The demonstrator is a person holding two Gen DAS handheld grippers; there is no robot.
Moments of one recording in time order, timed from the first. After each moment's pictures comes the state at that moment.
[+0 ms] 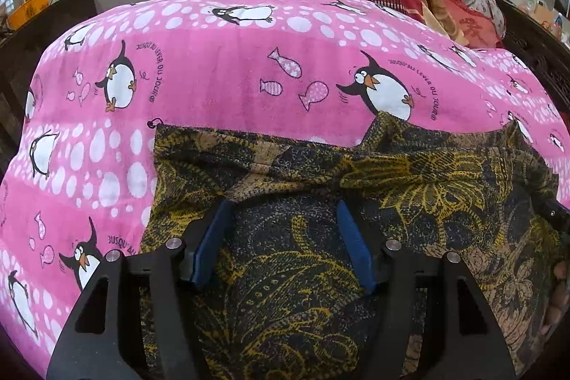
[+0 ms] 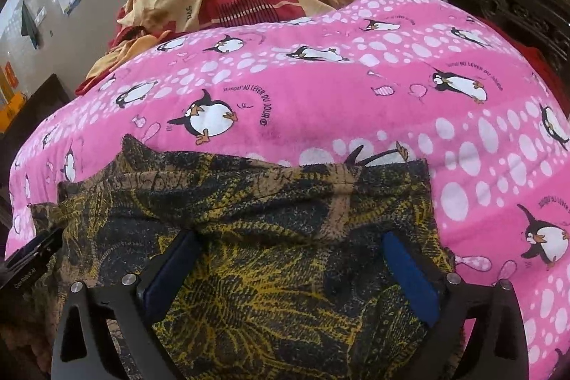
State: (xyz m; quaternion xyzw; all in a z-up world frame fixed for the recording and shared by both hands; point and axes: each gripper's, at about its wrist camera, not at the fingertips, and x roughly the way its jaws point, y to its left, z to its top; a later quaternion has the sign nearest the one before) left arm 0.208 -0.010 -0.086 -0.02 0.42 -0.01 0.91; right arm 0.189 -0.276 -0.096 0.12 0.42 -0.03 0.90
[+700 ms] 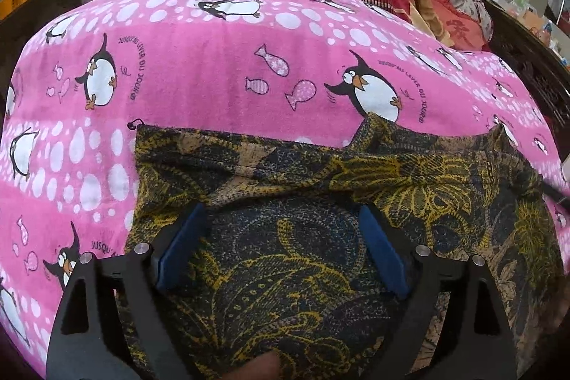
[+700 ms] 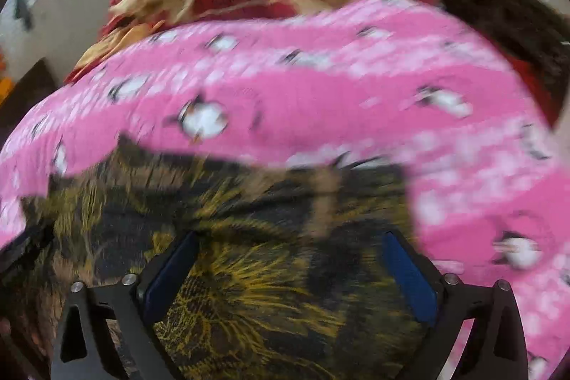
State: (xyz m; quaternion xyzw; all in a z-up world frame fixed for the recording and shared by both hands) left arm 0.207 -0.003 -0.083 -0.04 0.43 -0.04 0.90; right arm 0.178 -0.274 -0.055 0.08 0.42 -0.08 0.90
